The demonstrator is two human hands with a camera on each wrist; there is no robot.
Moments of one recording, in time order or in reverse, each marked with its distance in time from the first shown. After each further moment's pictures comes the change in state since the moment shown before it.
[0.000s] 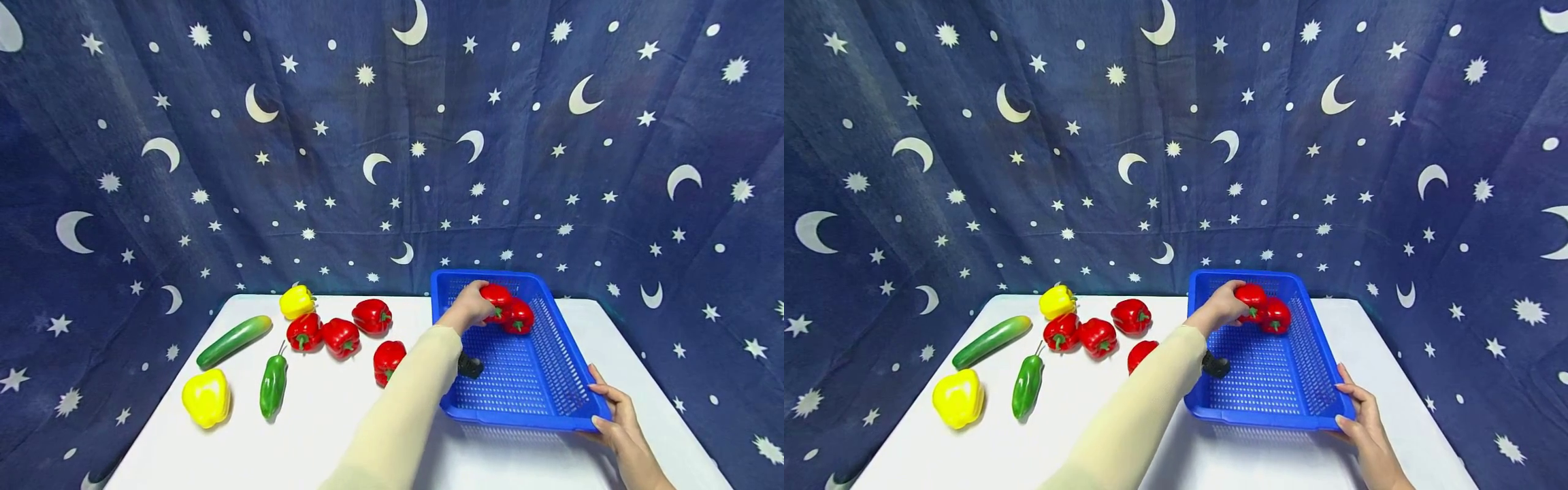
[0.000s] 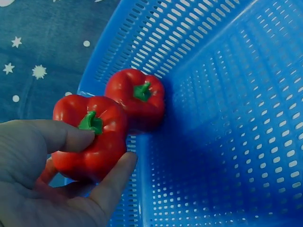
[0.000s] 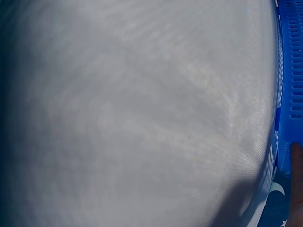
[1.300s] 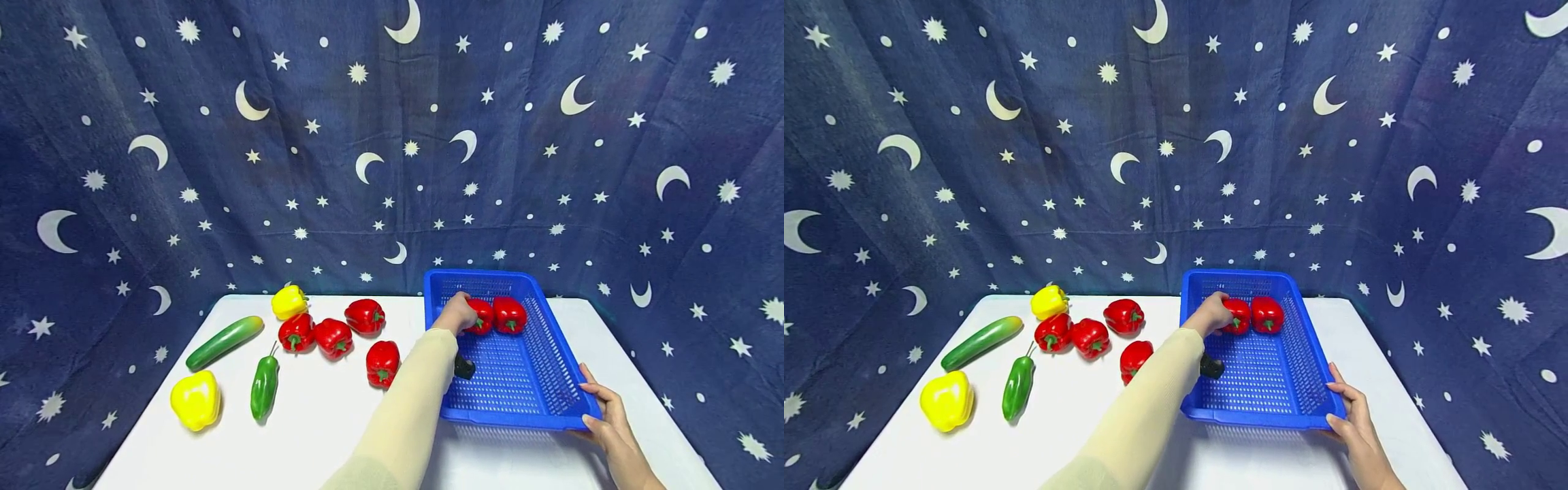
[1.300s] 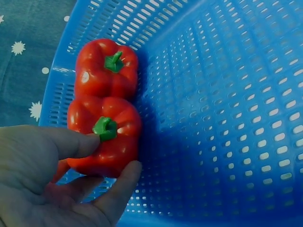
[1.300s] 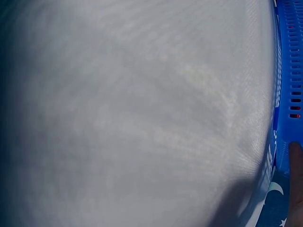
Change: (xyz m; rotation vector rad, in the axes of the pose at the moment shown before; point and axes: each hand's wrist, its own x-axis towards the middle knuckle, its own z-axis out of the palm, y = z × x) left_hand 0.008 -0.024 0.001 0.157 0.055 -0.105; right_hand 0.000 -0.003 0.003 -0.058 0.022 0.025
